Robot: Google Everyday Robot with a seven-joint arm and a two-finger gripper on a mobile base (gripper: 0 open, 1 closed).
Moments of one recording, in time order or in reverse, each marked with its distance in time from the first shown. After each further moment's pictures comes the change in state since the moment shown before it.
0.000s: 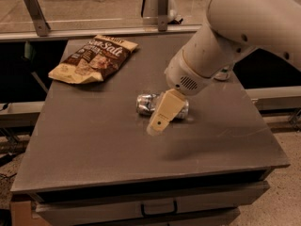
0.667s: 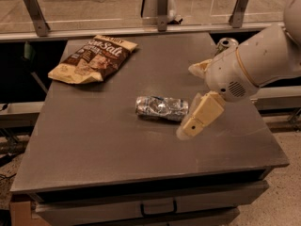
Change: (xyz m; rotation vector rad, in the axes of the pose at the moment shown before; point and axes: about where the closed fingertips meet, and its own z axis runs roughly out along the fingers) arm 0.034 0.013 -0.057 0.022 -0.195 0.010
